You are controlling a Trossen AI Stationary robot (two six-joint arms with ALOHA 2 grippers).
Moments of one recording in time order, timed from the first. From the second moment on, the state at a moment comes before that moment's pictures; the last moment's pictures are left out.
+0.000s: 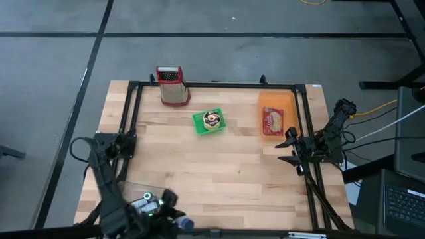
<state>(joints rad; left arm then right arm) -0.94 2.08 2.35 -1.44 -0.66 -0.42 0.89 0.00 0.02 0.15 0.72 0.02</state>
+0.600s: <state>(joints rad) -1.10 1.92 1.82 -1.29 -0.83 -0.89 0.89 0.00 0.02 0.16 0.73 -0.04</state>
